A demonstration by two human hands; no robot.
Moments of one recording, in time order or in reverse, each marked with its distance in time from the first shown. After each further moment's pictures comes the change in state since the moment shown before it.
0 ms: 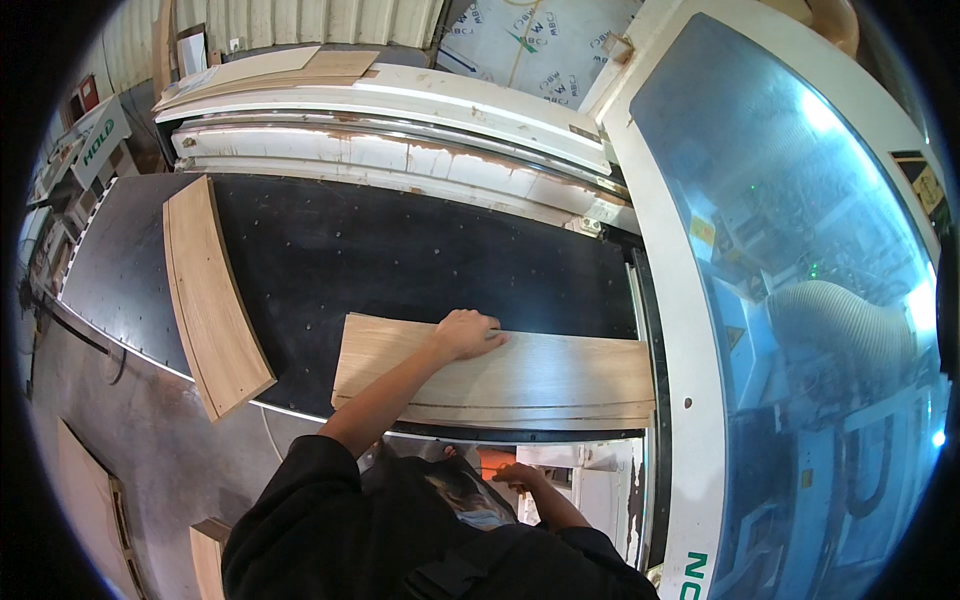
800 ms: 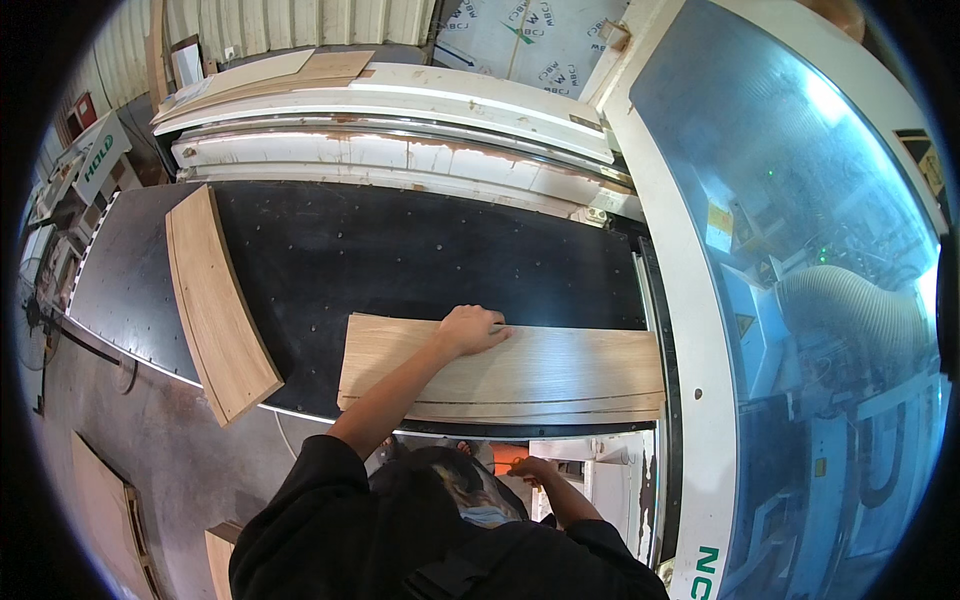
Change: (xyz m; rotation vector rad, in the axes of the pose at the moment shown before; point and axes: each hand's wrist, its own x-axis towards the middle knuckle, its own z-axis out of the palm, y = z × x) left_hand 0.004 0.003 -0.001 0.001 -0.010 -0.008; right_hand -0.021 -0.015 -0.008 -0.044 0.038 0.051
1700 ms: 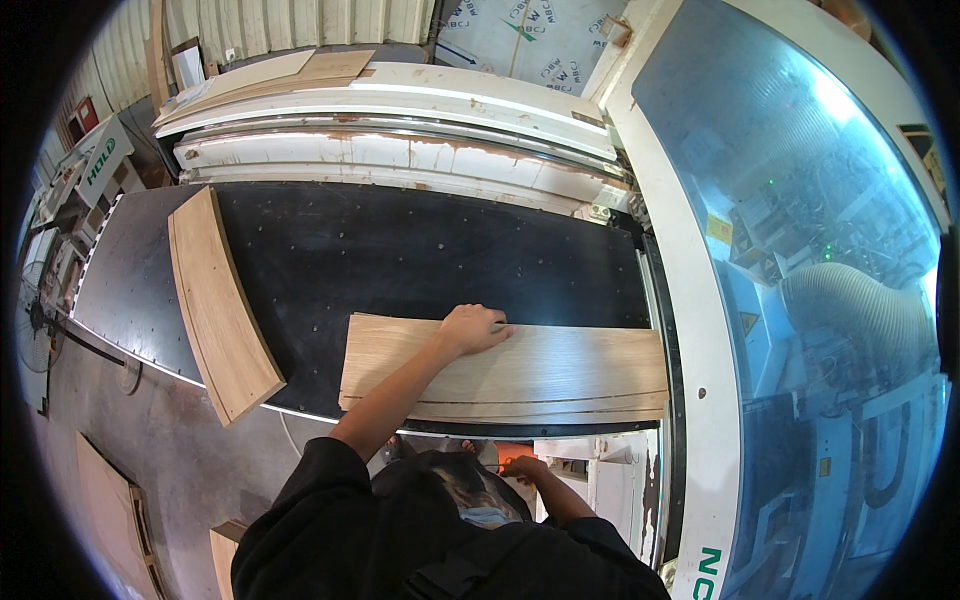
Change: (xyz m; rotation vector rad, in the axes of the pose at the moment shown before) left_hand 0.002 0.007 0.001 0.012 0.014 0.016; right_hand 0.057 0.014 0.028 -0.022 -0.011 0.029
